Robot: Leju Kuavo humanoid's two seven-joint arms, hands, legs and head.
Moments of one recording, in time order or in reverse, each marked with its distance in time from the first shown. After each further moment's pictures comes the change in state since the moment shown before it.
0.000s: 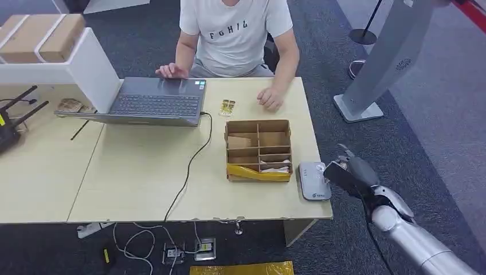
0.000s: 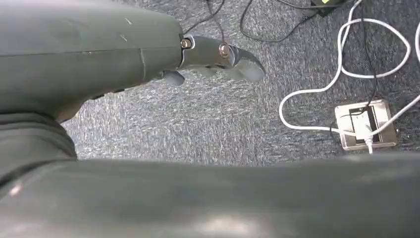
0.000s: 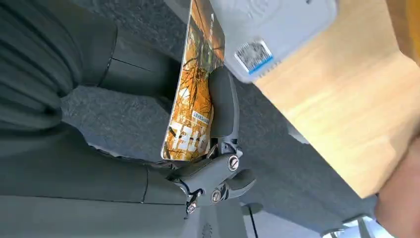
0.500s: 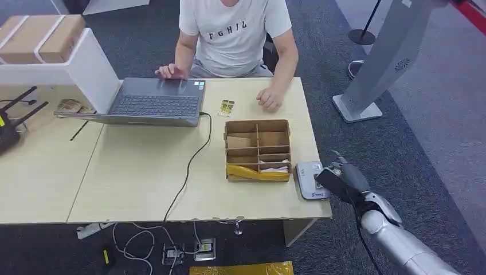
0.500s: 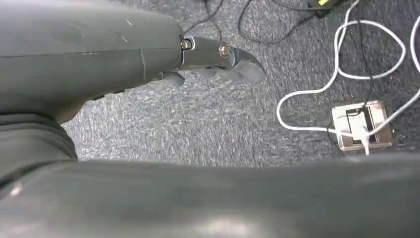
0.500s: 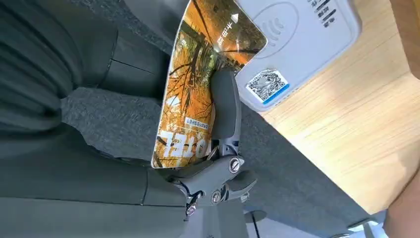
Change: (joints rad) left arm 0.000 -0.001 0.000 0.000 -0.001 -0.006 0.000; right arm -0.001 0.024 0.009 0.030 0.000 -0.005 -0.014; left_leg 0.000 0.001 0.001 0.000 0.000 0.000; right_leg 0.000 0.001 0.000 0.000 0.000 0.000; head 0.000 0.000
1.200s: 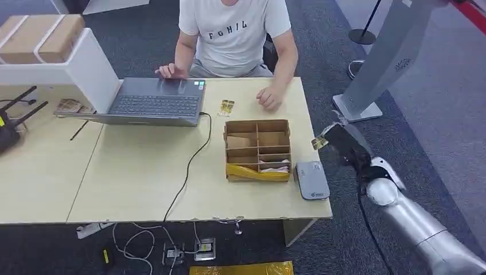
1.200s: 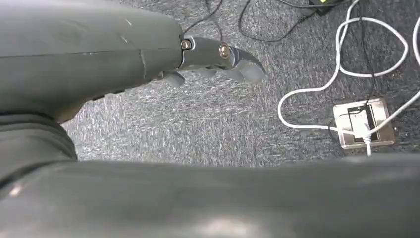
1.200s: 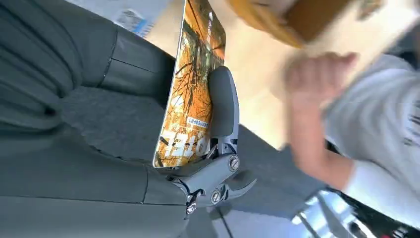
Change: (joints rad) left arm 0.000 0.006 0.002 0.000 0.000 -0.011 -0.004; right arm -0.125 0.003 -0.055 -0.240 -0.177 0.040 0.113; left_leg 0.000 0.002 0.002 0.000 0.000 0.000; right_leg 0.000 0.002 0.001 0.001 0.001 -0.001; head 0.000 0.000
